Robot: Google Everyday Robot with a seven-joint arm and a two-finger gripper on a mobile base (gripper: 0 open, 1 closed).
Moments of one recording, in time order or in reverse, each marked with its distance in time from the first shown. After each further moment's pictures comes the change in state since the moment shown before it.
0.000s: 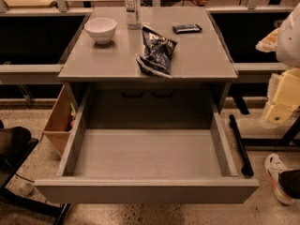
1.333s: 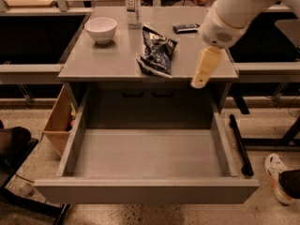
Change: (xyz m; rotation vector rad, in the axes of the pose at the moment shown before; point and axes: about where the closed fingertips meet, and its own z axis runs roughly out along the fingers) arm -0.100 -0.118 0.099 0.048 -0.114 -0.056
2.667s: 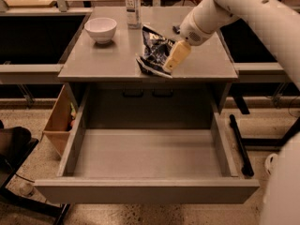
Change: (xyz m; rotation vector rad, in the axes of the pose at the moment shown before) arm -0.058 -0.086 0.089 0.055 -0.247 0.141
